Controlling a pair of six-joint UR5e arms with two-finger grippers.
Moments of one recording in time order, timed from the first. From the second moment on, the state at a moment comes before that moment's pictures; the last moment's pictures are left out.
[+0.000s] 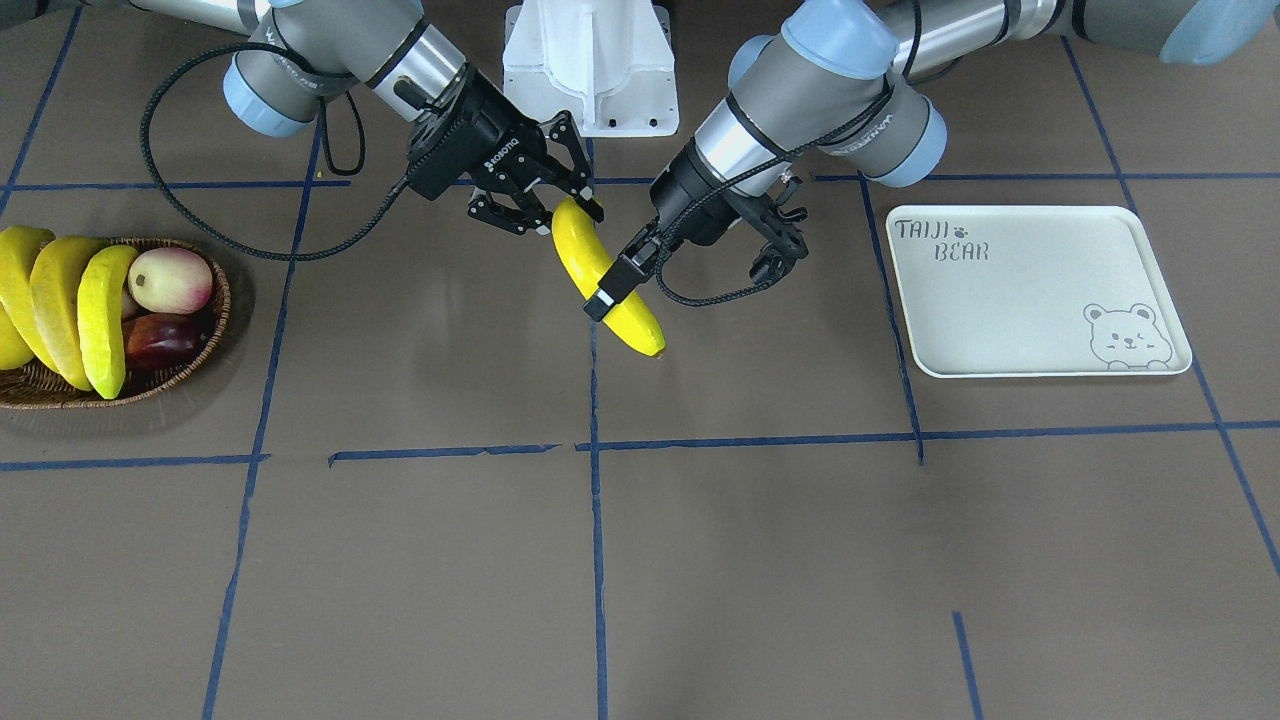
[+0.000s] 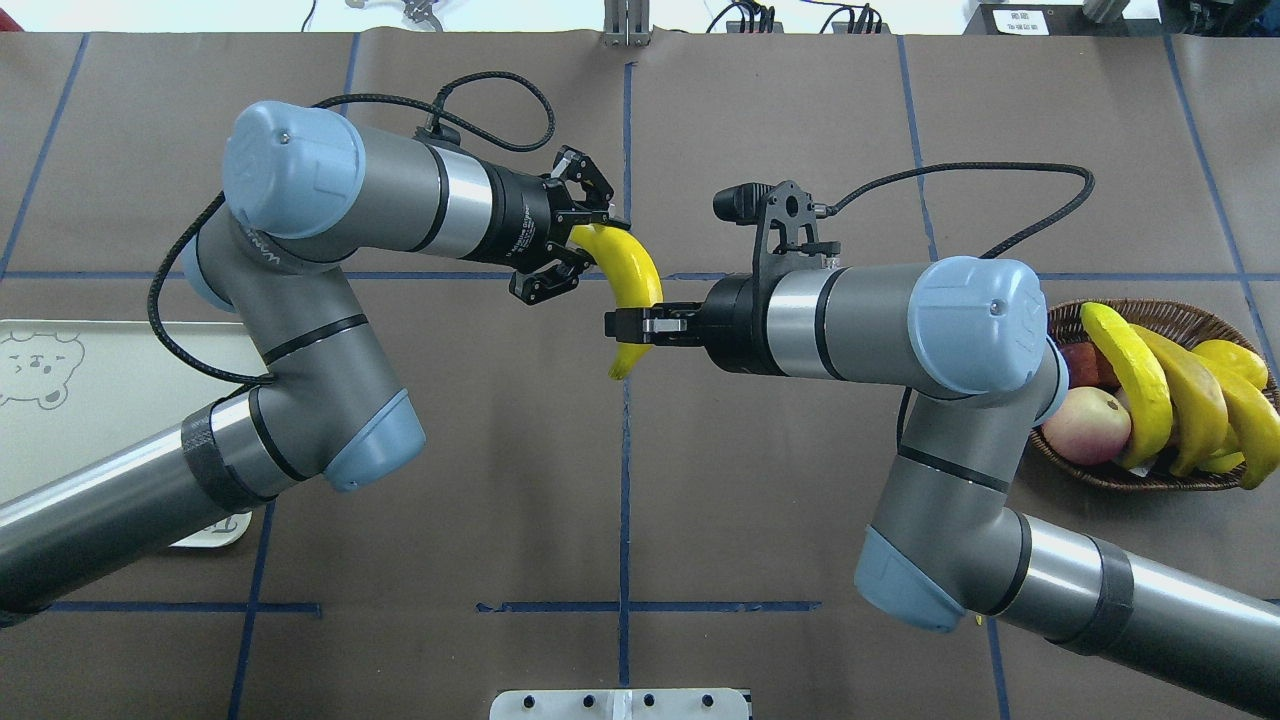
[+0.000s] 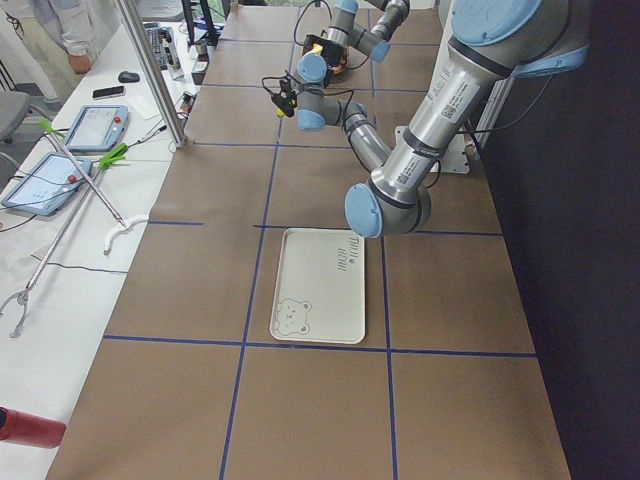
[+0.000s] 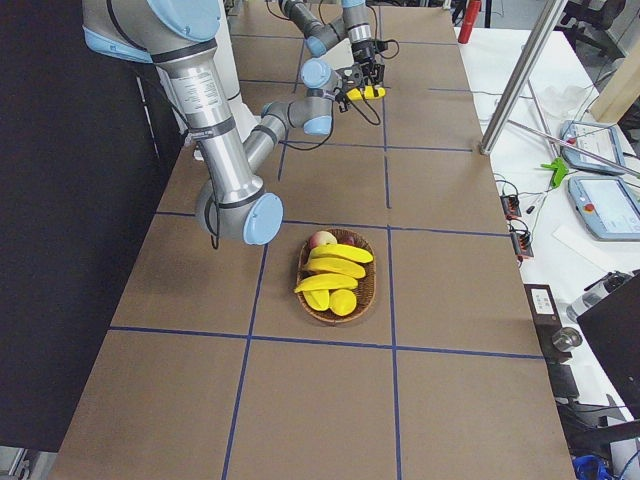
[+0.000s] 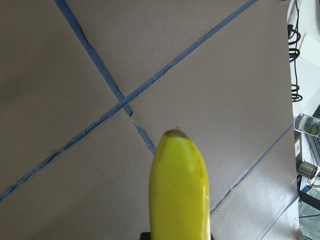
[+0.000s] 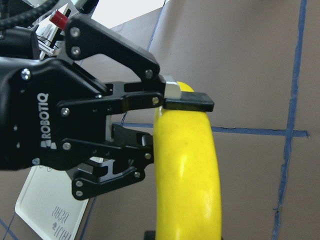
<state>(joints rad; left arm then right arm) -0.66 -2.24 -1.62 -2.33 -1.92 -2.35 0.52 -1.09 1.83 -0.77 1.77 1.25</state>
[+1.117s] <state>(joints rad) -0.67 -2.17 -1.62 -2.34 -1.92 -2.29 0.66 -1.09 1.89 -0.99 2.03 1.27</state>
